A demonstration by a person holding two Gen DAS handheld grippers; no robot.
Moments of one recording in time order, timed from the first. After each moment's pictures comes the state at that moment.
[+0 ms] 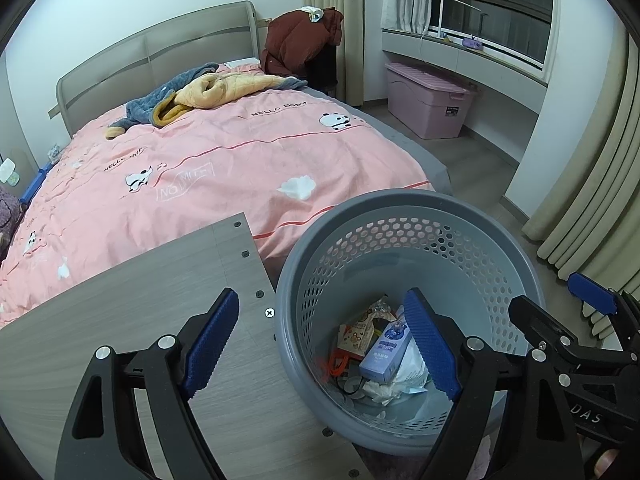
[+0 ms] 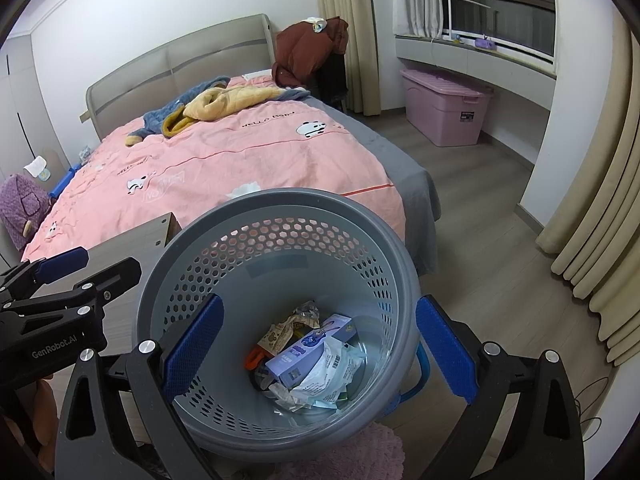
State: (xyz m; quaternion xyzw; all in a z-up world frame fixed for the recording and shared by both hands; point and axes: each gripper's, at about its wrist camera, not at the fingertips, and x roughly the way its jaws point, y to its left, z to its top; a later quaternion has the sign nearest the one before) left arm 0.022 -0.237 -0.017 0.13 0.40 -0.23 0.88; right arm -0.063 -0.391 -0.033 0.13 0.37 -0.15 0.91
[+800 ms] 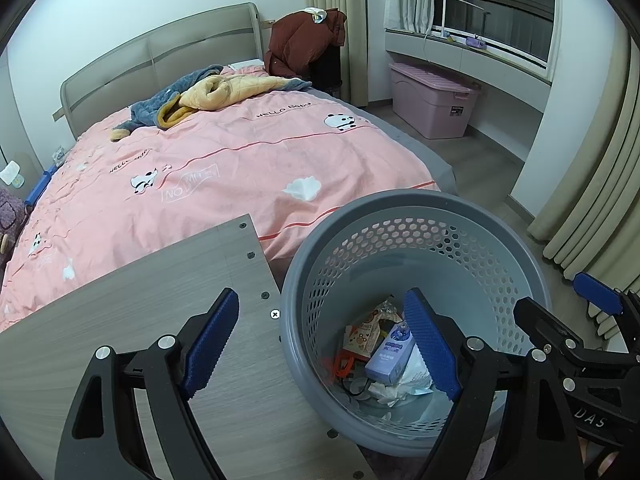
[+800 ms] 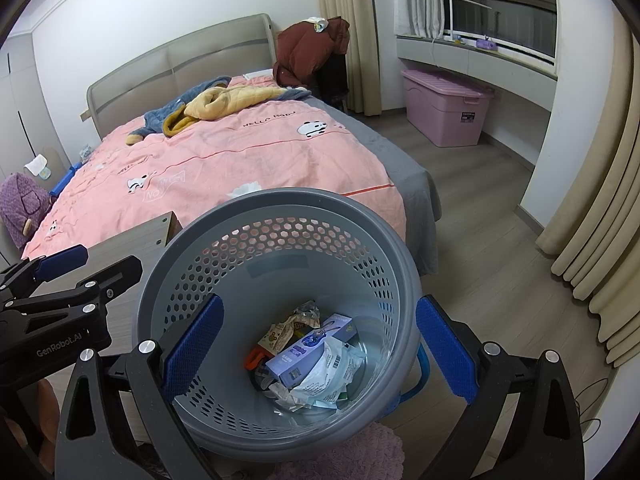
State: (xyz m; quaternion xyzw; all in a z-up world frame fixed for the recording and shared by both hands) left arm 0.022 -0.235 -0.016 0.13 0.40 -0.22 0.88; right arm -0.064 -0.390 -0.033 0.13 0.37 -0.15 0.91
